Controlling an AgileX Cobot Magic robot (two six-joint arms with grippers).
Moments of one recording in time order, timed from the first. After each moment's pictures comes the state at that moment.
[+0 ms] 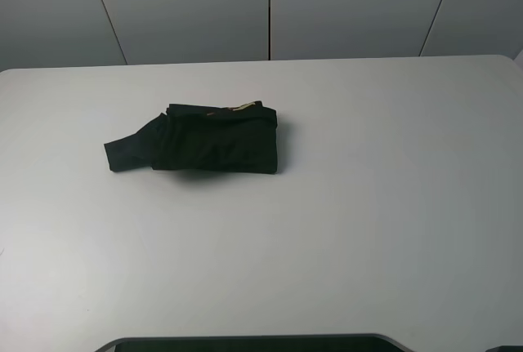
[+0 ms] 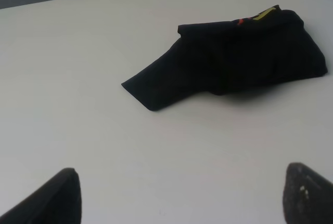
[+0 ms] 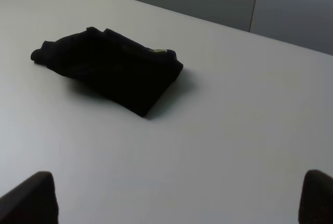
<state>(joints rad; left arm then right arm) -0.43 0.00 -0.51 0.00 1.09 -0.04 0.51 0.00 -0.52 0.08 1.08 -0.04</state>
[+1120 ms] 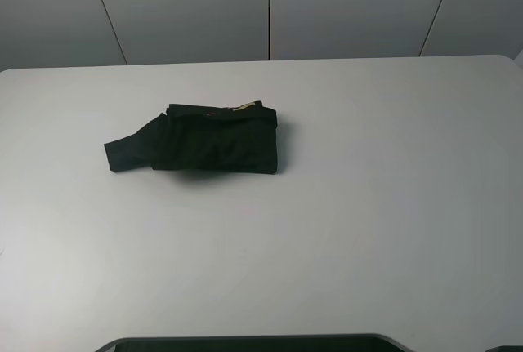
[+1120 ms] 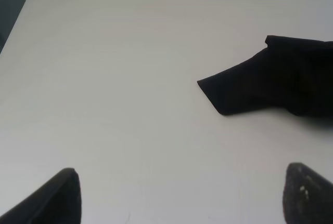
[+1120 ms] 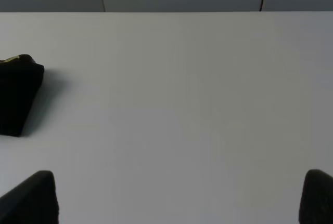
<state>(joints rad) -0.13 0.00 -0.51 0.00 1.09 -0.04 0.02 0.00 -0.51 0.09 1.10 -0.04</state>
